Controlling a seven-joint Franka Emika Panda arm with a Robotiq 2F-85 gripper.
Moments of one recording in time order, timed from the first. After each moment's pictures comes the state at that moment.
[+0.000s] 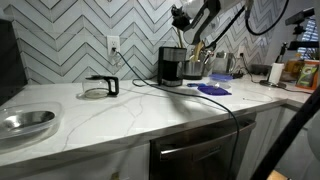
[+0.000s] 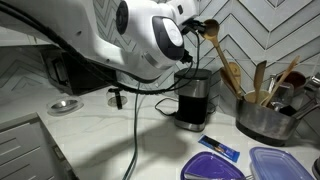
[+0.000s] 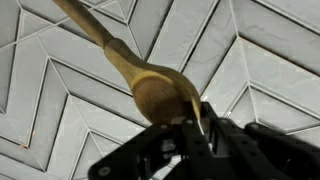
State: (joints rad) arm -0.18 0.36 -0.32 -1.59 -0.55 3.62 0.97
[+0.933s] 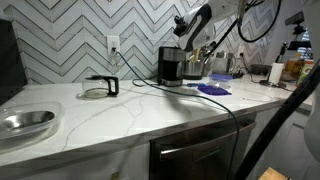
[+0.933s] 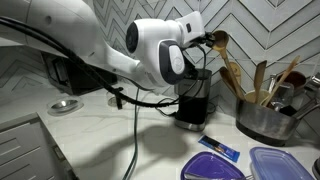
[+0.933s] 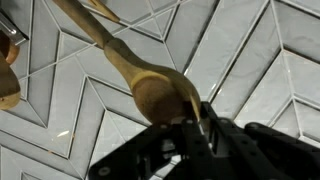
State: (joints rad) arm -0.21 0.44 -0.26 -1.61 -0.30 3.67 0.78
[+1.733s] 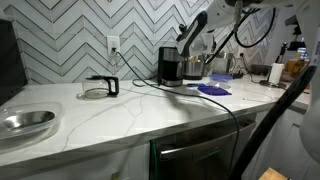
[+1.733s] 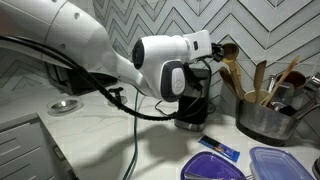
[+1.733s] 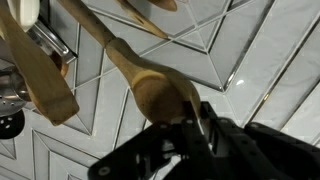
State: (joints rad) arm -0.26 0.49 -0.20 -1.64 -0.09 3.71 0.64
